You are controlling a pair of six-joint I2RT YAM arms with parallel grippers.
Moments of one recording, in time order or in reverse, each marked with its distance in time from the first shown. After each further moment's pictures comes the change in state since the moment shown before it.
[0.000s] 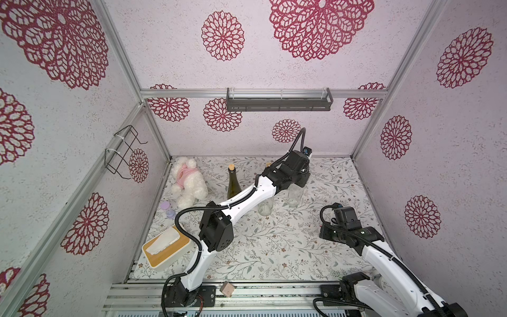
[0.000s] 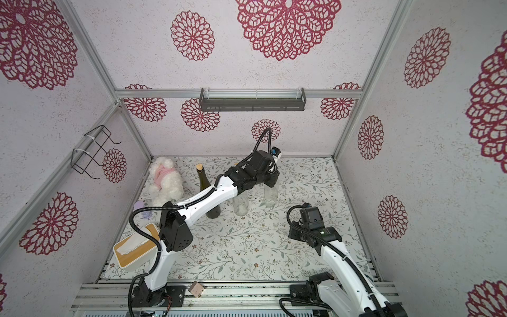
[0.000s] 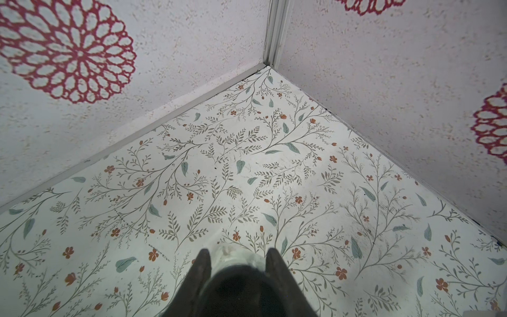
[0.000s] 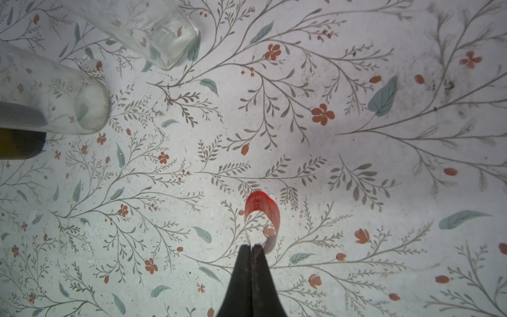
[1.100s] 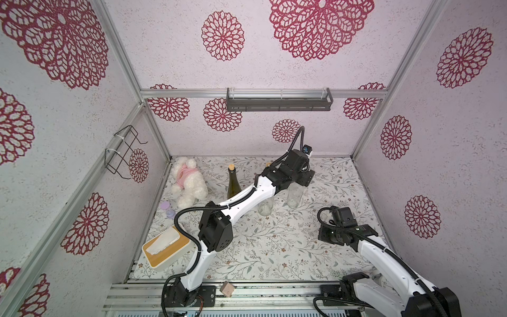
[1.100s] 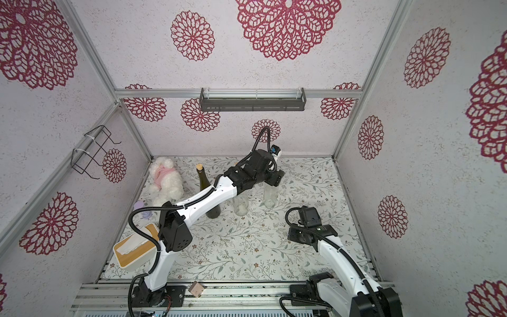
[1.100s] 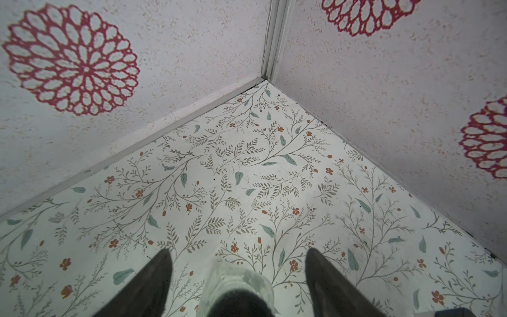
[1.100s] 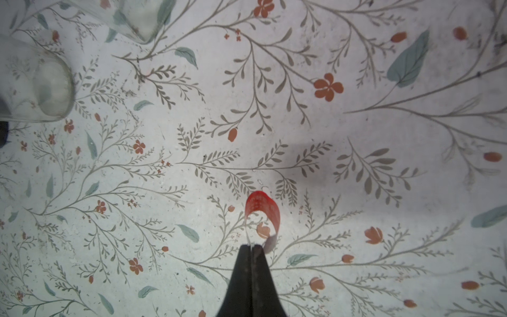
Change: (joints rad) left arm -0.008 -0.019 -0.010 0.044 -0.002 0.002; right arm -0.019 0.108 -0.026 0.031 -0.035 -0.016
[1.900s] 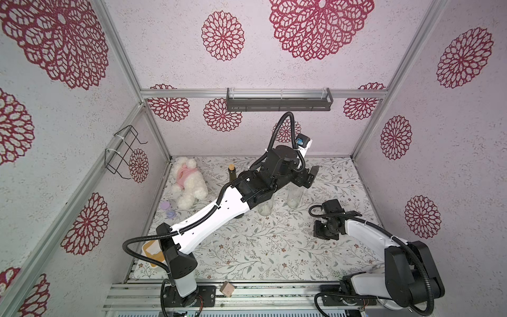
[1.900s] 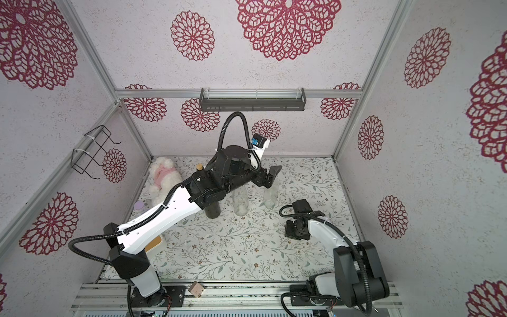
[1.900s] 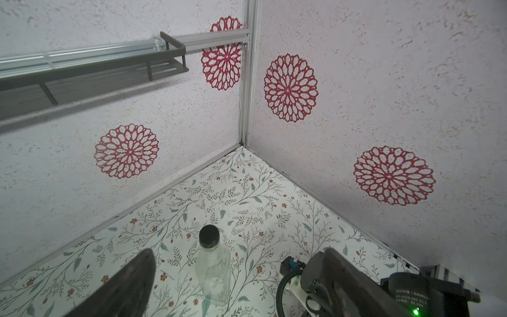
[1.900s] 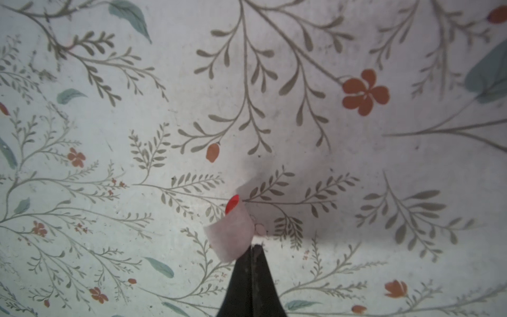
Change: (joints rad) left arm -0.103 -0.453 -0.254 0.034 -0.080 0.024; right arm -0.006 0.331 0.108 0.035 -0.012 -0.071
